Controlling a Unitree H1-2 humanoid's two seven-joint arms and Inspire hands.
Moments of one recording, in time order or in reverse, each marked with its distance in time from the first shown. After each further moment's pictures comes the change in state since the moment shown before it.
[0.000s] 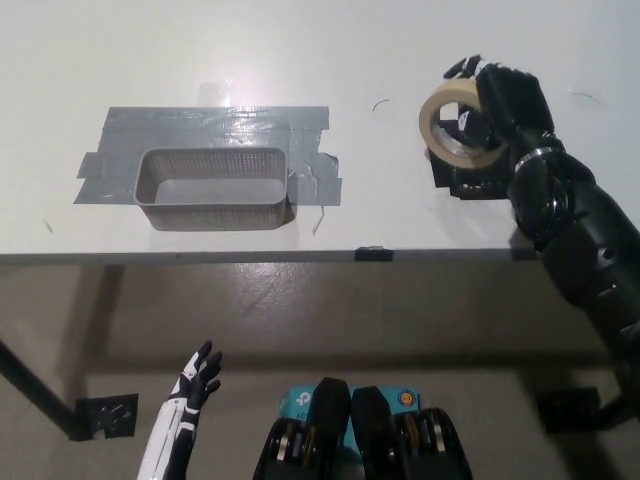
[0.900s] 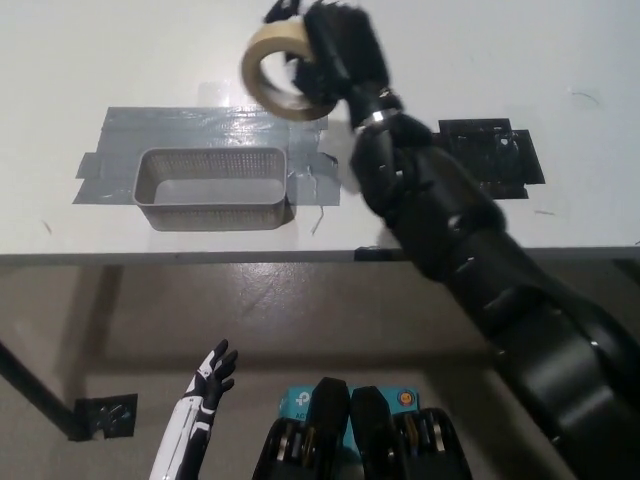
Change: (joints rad) left_arm -0.006 0.005 -0.040 0.000 0.015 -0.001 0.000; right_arm -0.186 0.296 0.089 0.072 0.001 -0.036 -0.120
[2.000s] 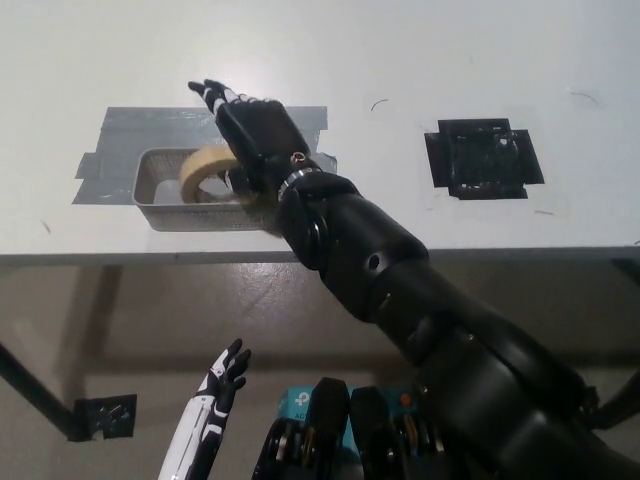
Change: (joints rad) left_arm 0.004 0.011 -0.036 -0.031 0.010 0.003 -0.001; right_arm -0.035 0.133 0.154 0.197 -0.012 0.111 0.172
